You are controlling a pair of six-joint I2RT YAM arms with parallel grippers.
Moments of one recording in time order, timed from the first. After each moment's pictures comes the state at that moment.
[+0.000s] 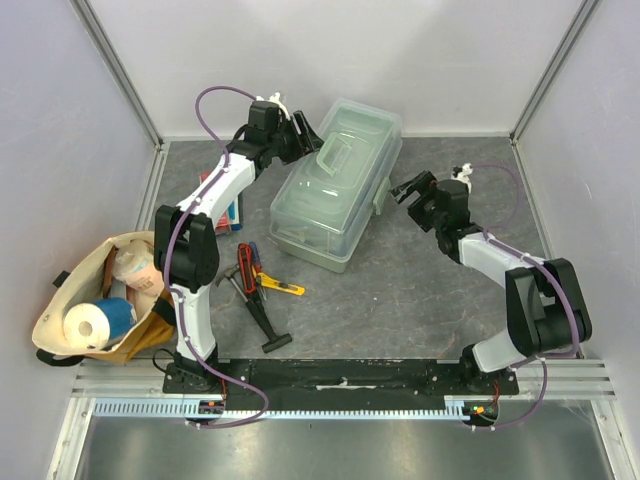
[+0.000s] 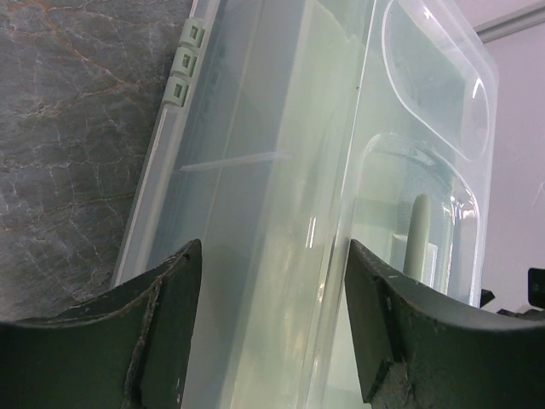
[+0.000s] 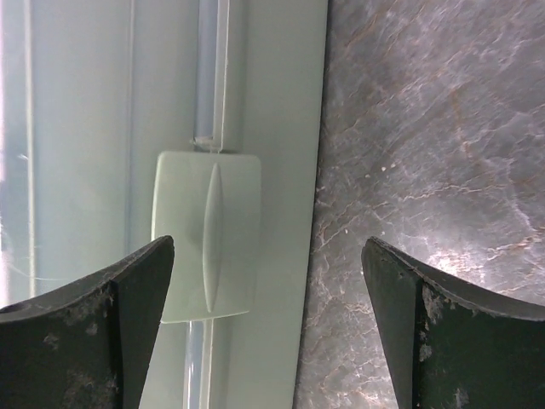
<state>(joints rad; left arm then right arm) -0.33 2.03 1.79 -0.28 0.27 -0.64 0.22 1.49 0.77 0.31 -0.02 0.94</state>
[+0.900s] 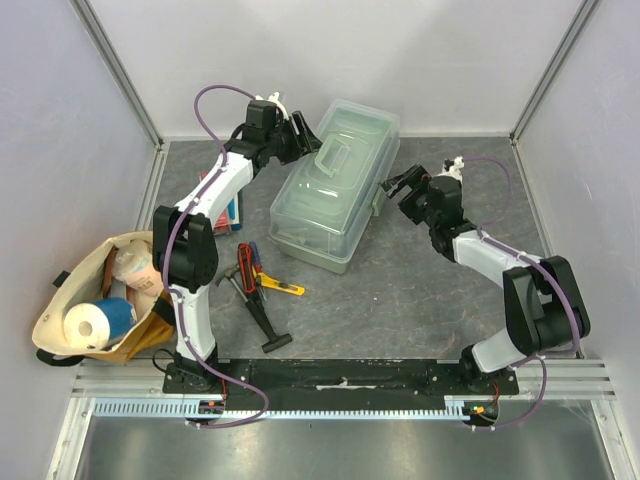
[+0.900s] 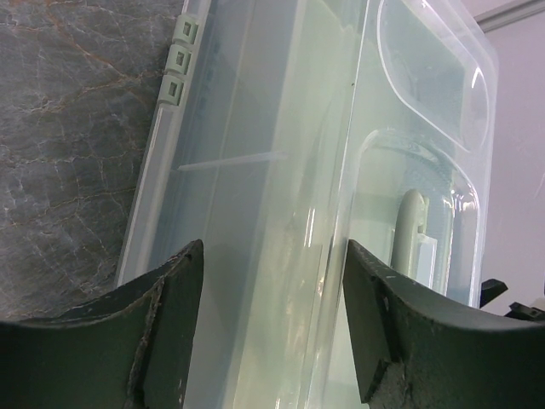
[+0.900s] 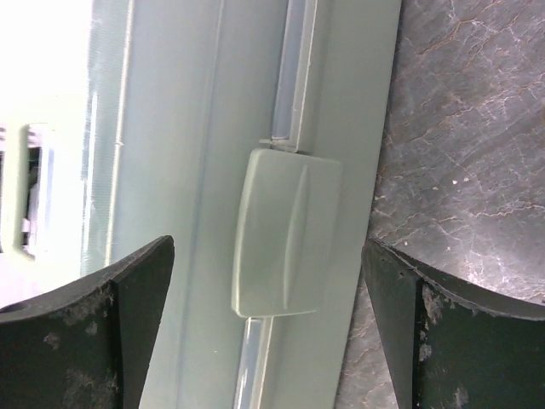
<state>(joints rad) -0.32 2.03 1.80 -0.31 0.30 -0.62 0.28 1.54 0.82 0.36 -0.04 0.92</state>
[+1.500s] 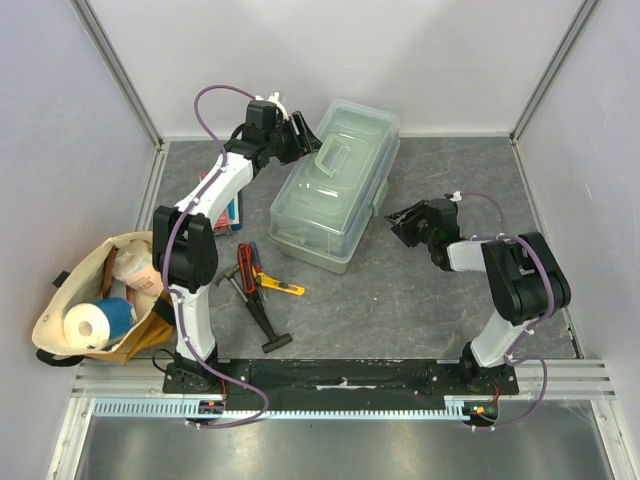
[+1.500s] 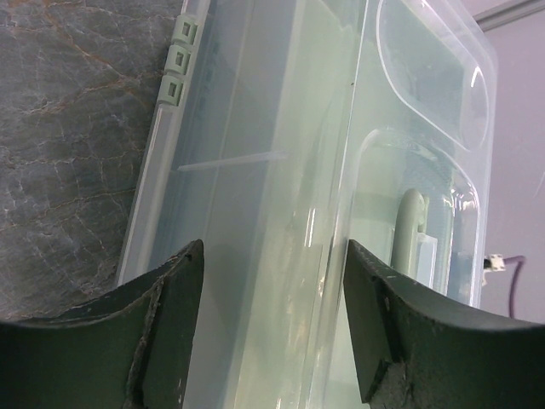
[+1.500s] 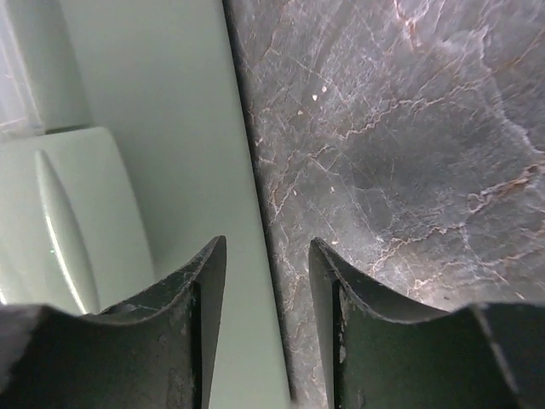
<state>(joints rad) -0.32 2.03 1.80 -0.31 0.30 -0.61 0.22 1.68 0.68 0.46 -0.12 1.14</state>
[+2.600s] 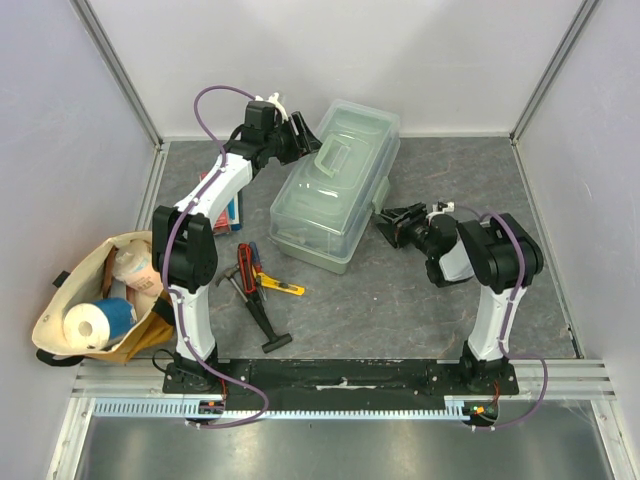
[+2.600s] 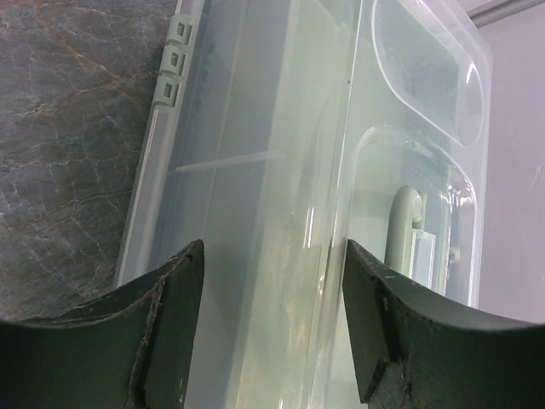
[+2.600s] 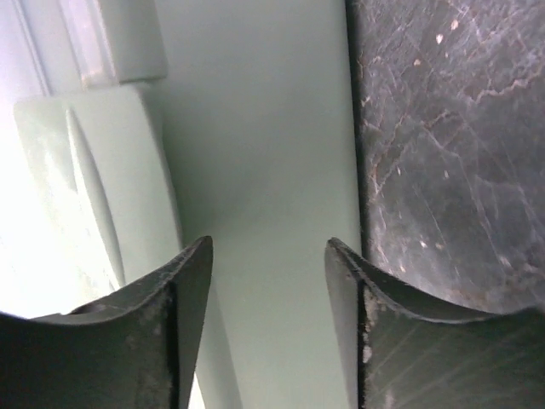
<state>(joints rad) -0.32 2.02 1.79 -0.29 0.32 -0.61 0.21 2.00 0.58 1.21 -0.37 1.50</state>
